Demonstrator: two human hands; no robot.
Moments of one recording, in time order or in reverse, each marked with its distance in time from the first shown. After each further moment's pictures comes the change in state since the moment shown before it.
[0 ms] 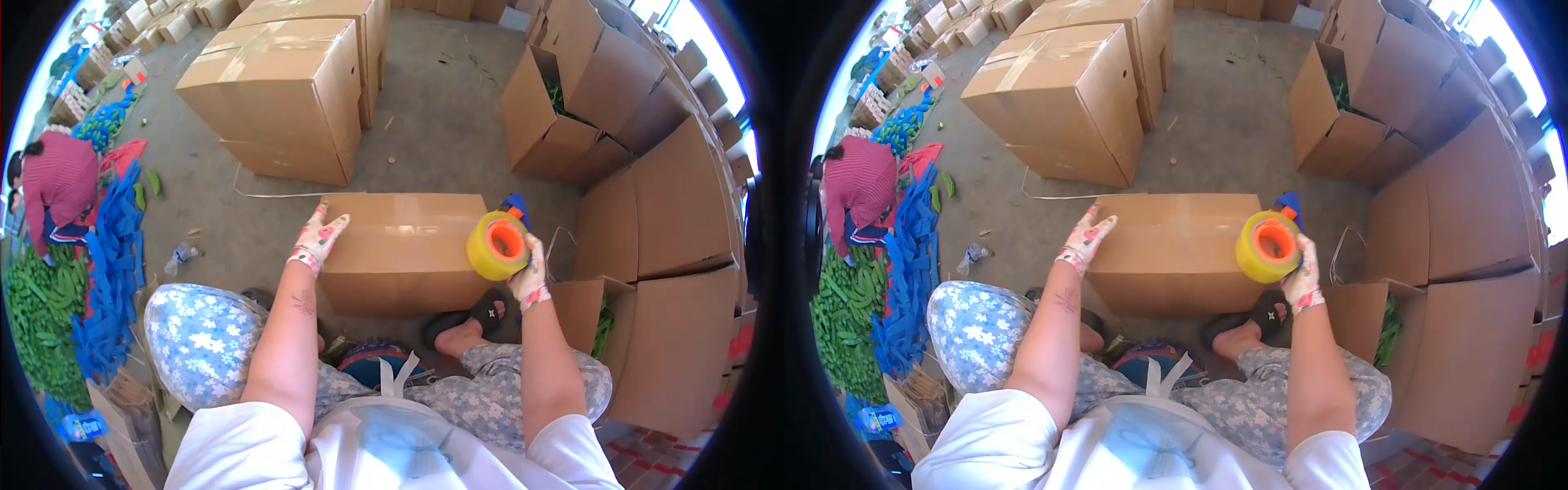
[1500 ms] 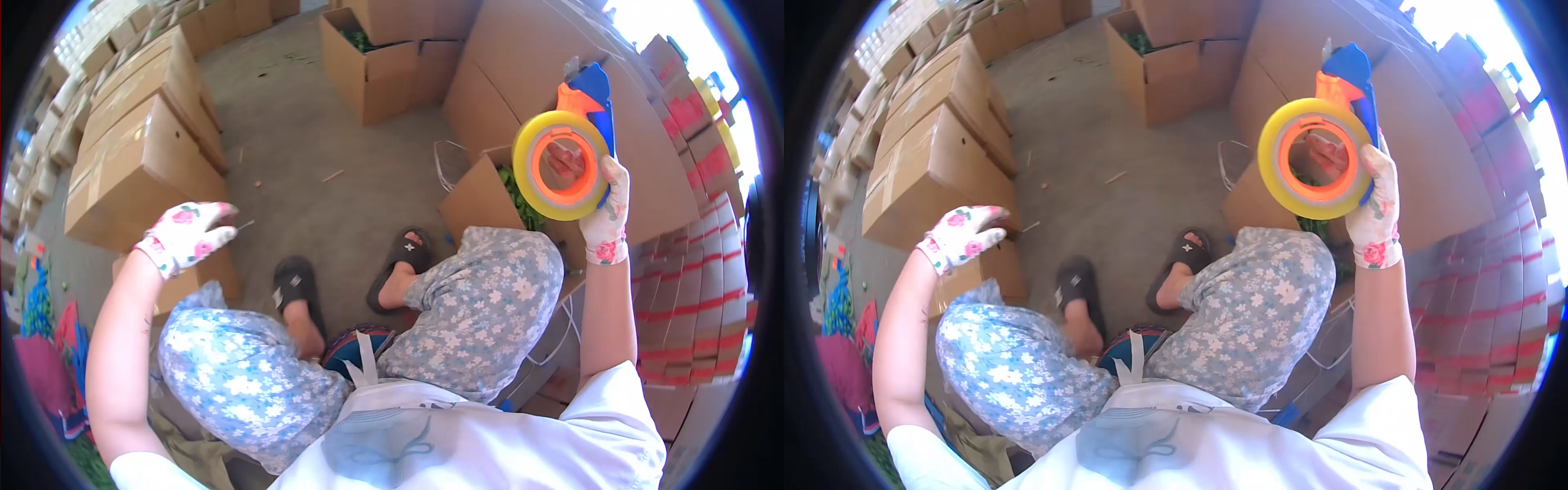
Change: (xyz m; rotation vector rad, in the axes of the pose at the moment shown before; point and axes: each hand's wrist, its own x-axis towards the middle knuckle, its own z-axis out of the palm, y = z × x) left_hand -0.023 0.207 0.007 1.416 -0.646 0.759; right_hand -0.216 -0.165 -0.029 -0.278 0.090 -0.837
